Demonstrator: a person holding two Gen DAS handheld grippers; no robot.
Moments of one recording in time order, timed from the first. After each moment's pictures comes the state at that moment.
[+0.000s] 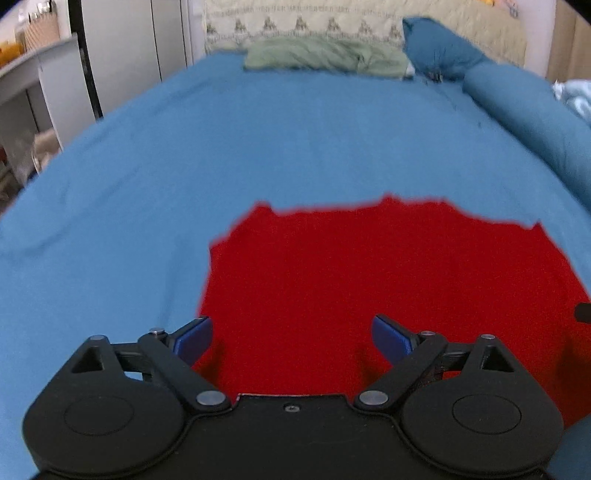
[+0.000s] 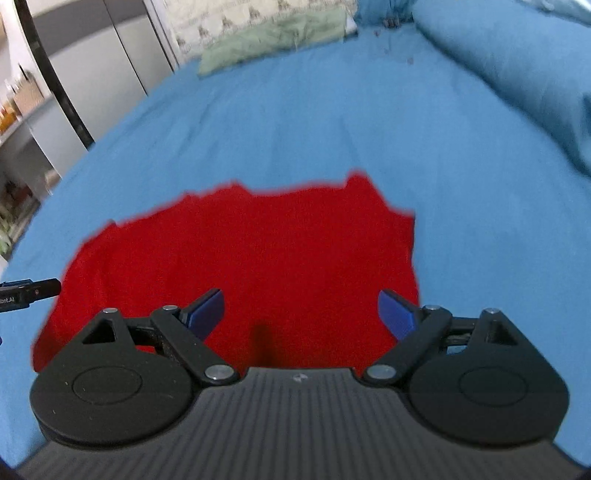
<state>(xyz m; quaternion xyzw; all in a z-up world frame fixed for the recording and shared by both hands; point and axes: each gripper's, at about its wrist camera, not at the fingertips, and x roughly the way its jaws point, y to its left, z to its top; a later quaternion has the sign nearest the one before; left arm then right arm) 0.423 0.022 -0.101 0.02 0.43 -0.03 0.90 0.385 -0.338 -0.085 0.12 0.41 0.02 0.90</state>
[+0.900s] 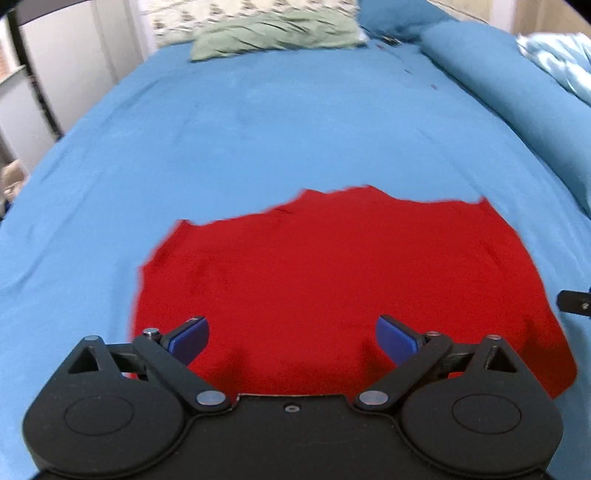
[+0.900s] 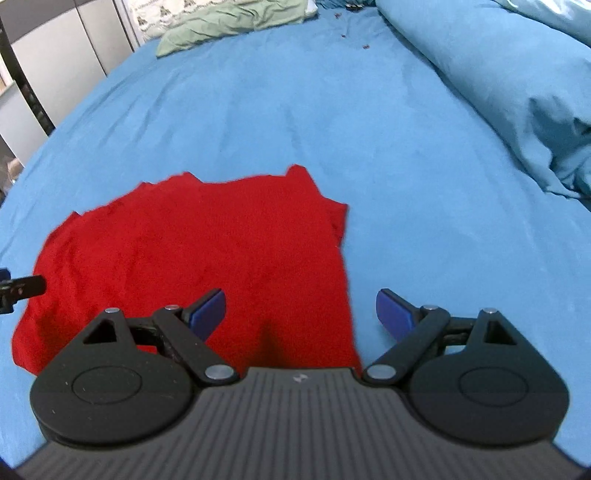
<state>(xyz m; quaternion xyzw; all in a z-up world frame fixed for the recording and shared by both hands) 0.417 -0.066 -0.057 0.07 0.47 -0.08 0.88 0.379 -0.364 -0.052 0.09 0.46 -0.04 0.88</state>
